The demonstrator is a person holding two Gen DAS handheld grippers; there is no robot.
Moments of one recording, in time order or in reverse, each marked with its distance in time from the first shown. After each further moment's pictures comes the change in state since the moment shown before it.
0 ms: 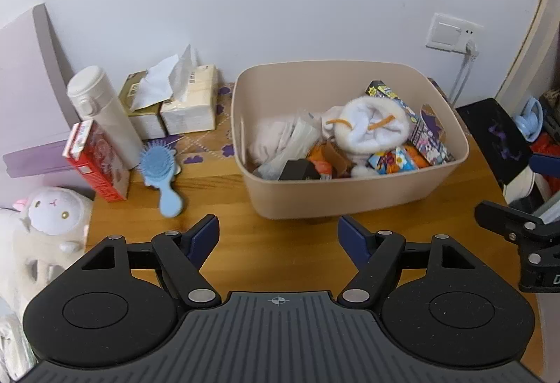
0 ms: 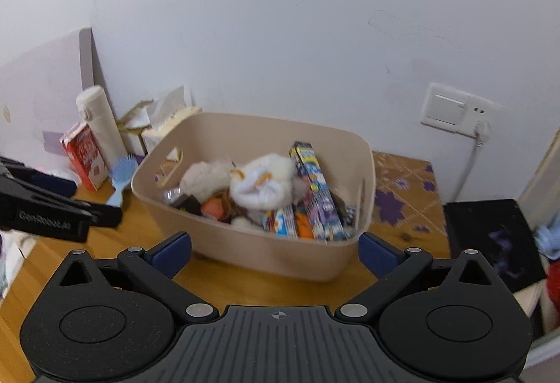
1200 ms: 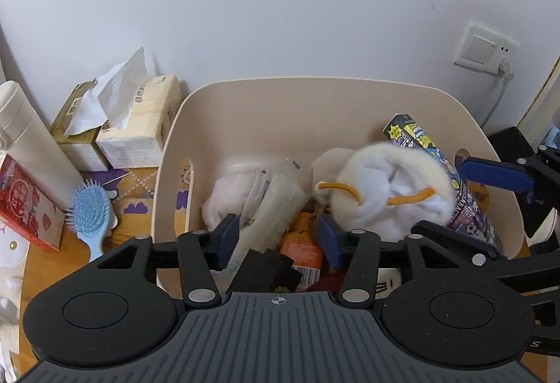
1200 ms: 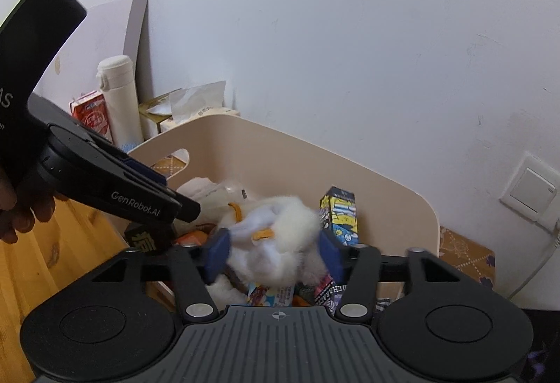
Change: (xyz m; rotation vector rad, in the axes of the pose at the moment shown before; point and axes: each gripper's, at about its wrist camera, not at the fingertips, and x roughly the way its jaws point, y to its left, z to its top) left arm 0.132 -0.024 0.067 -0.057 -0.015 -0.016; right arm 0.123 -0.025 0.032 -0.248 -0.113 0.202
